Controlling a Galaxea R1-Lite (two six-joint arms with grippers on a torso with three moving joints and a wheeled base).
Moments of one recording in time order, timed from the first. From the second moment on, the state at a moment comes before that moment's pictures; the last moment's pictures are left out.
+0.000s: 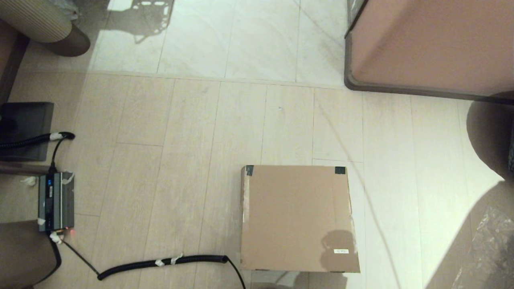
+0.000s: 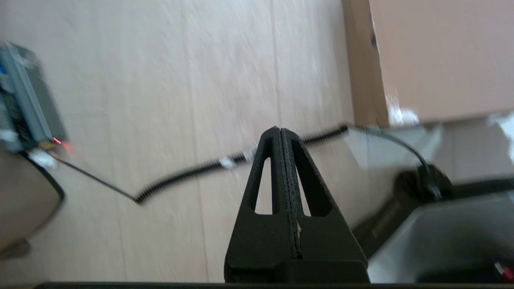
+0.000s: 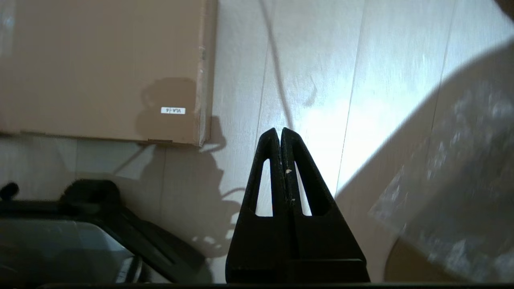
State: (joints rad) left arm 0.00 0.06 -0.01 0.03 -0.03 0.13; right arm 0.00 0.01 -0.07 0.18 0.00 -0.05
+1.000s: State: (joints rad) left arm -0.01 0.00 -0.01 0.02 -0.01 0.09; right arm 0.00 0.00 0.00 0.00 -0.04 0.10
